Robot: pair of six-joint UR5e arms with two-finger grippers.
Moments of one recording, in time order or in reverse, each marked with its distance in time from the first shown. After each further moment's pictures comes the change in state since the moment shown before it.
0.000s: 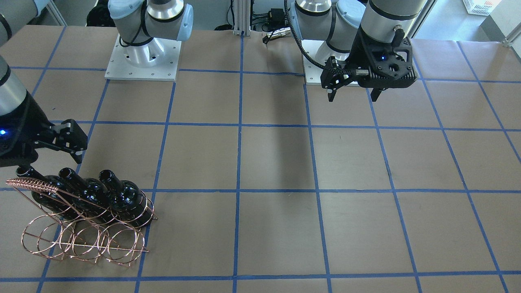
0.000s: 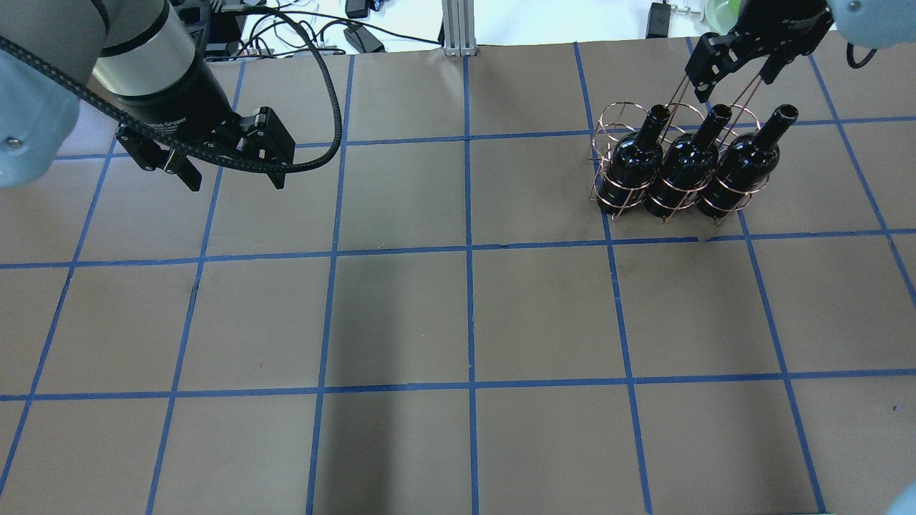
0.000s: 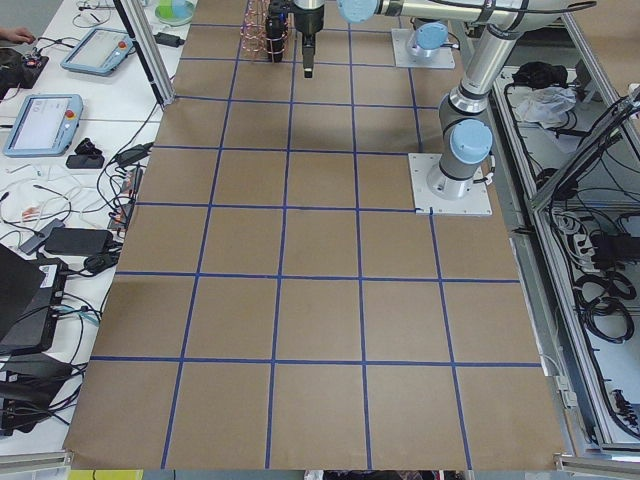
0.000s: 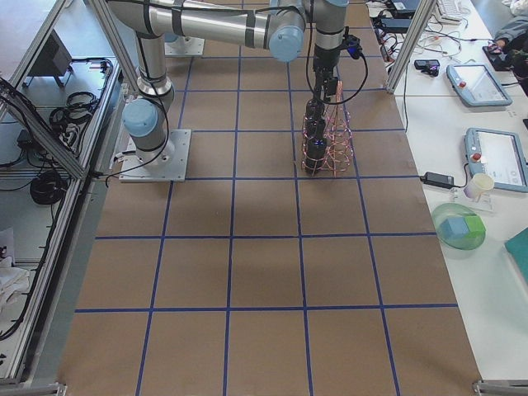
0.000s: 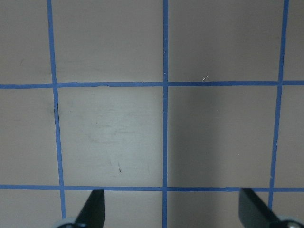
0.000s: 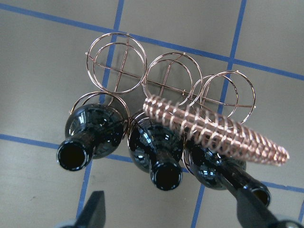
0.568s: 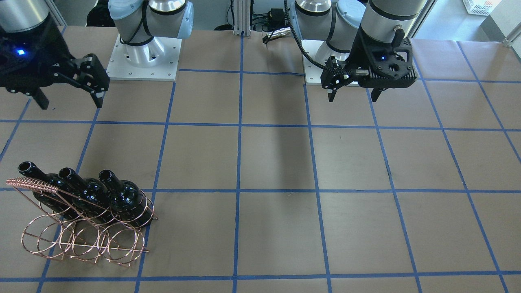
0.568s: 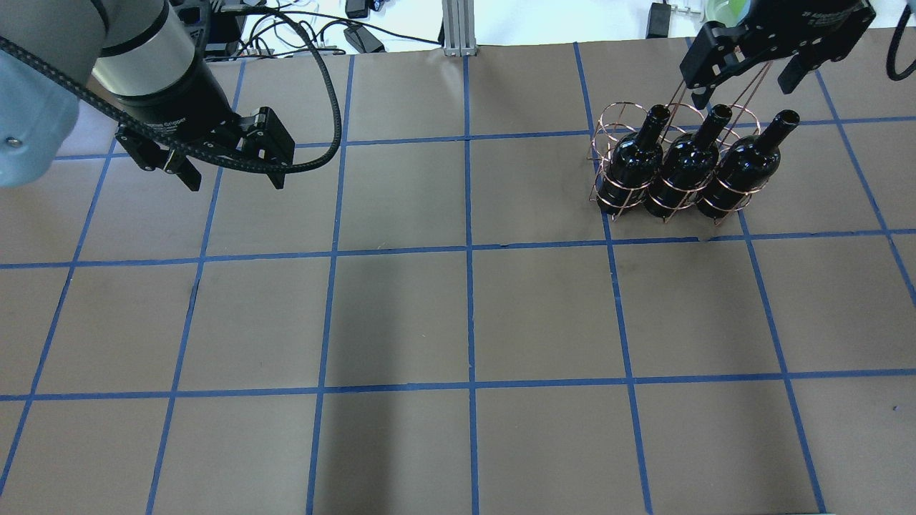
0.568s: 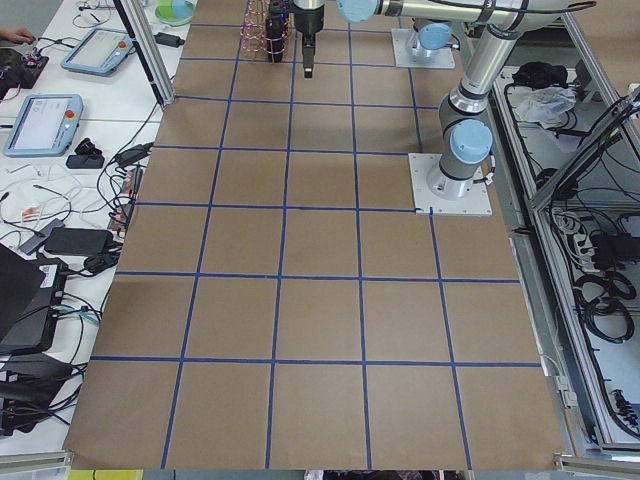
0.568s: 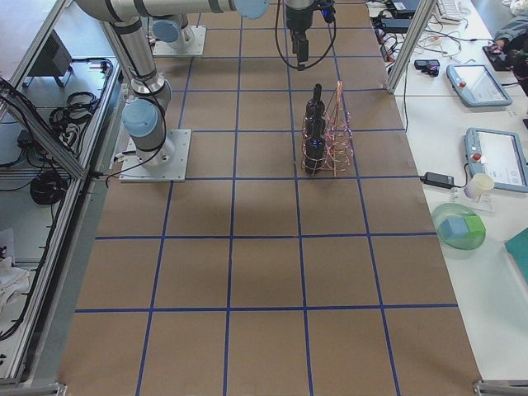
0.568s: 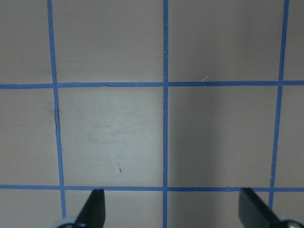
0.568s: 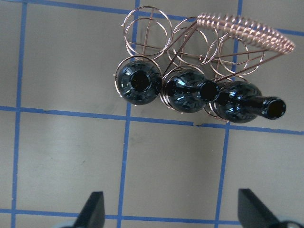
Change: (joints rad) left arm 0.000 0.000 0.000 0.000 0.001 0.001; right arm 0.098 -0.176 0.028 0.168 0.003 0.235
